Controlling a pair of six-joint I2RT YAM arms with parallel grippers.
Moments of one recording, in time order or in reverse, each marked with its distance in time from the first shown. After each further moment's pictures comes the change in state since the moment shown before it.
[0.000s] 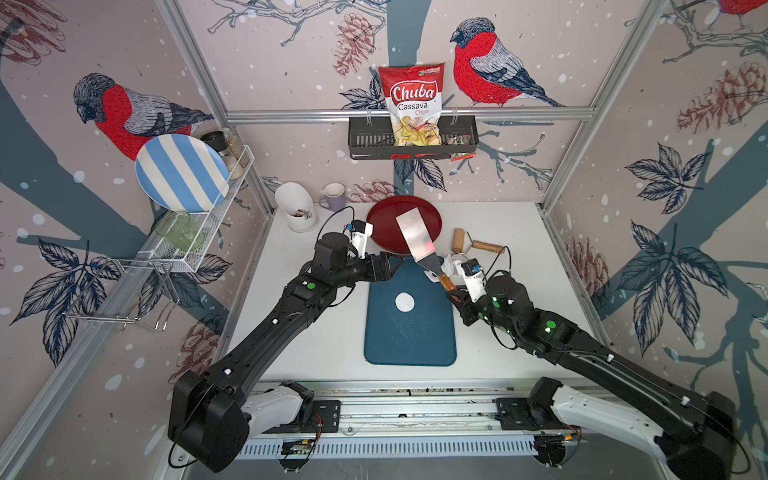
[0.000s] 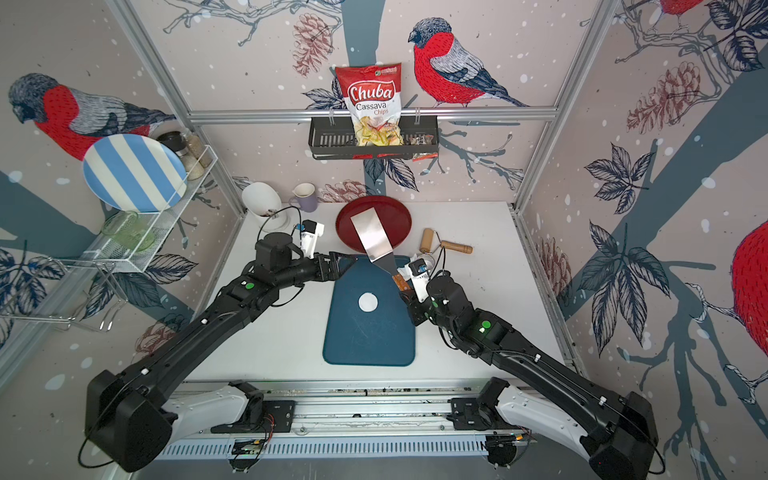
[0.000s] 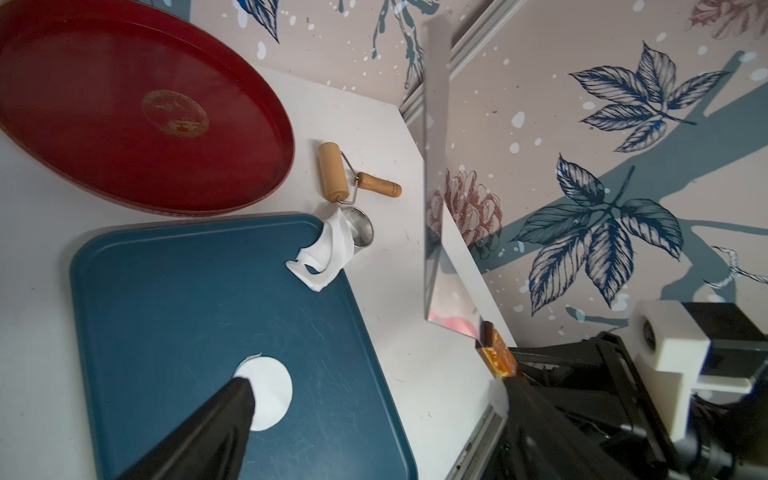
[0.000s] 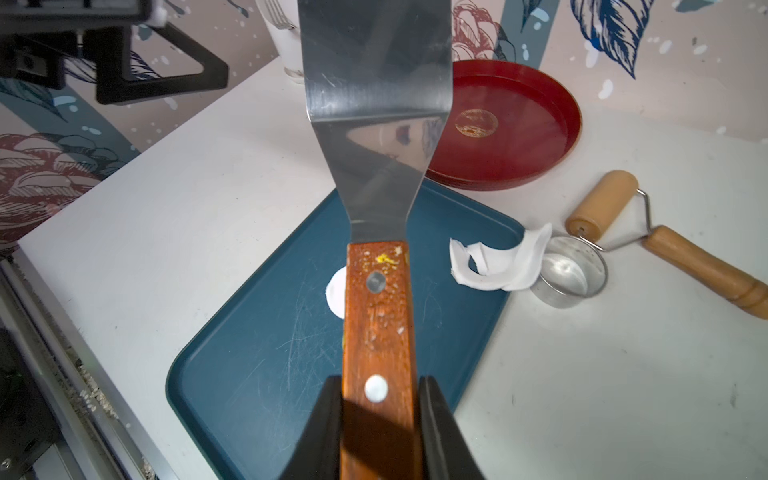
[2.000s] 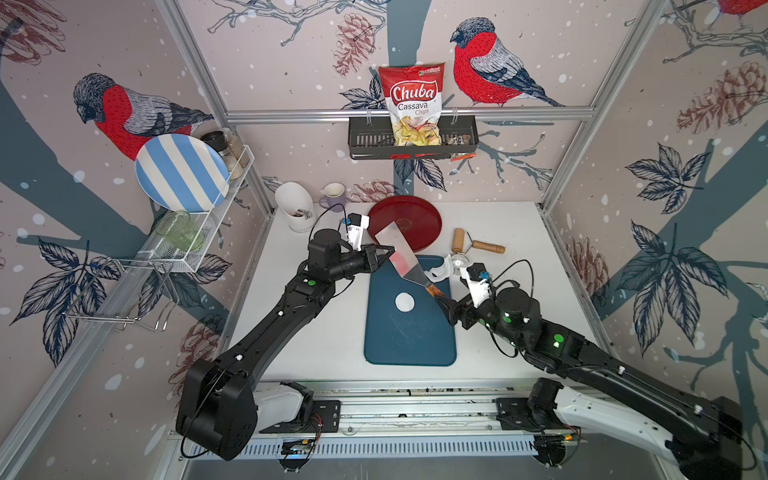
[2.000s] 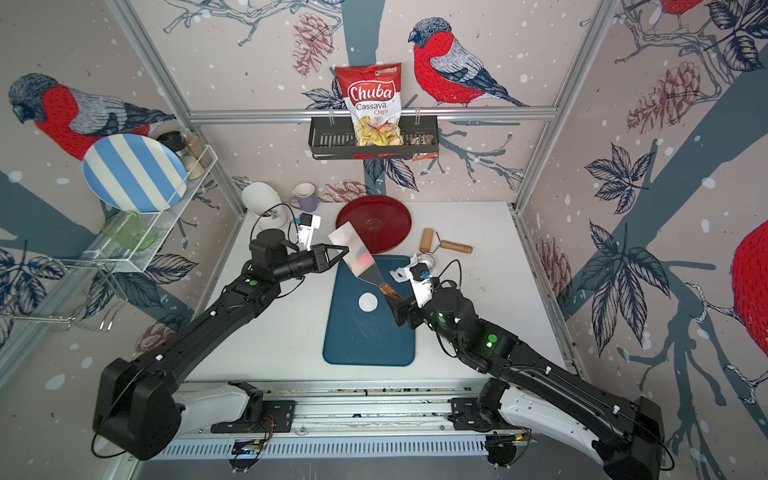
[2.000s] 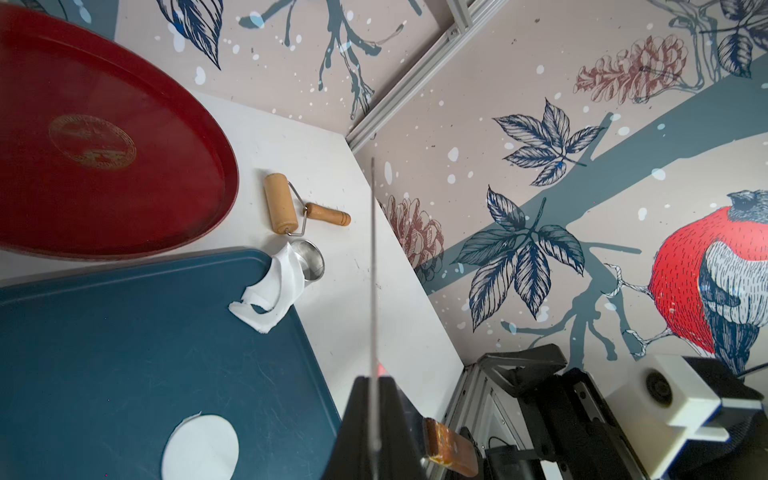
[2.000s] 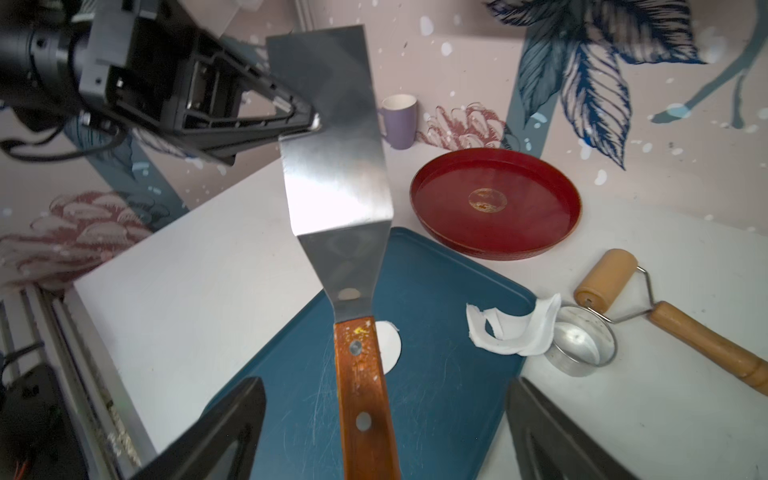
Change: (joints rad) left arm 0.071 0.049 -0.060 0.312 0.134 -0.154; right arm 0.077 -0.138 -0.064 0.161 0.135 0.048
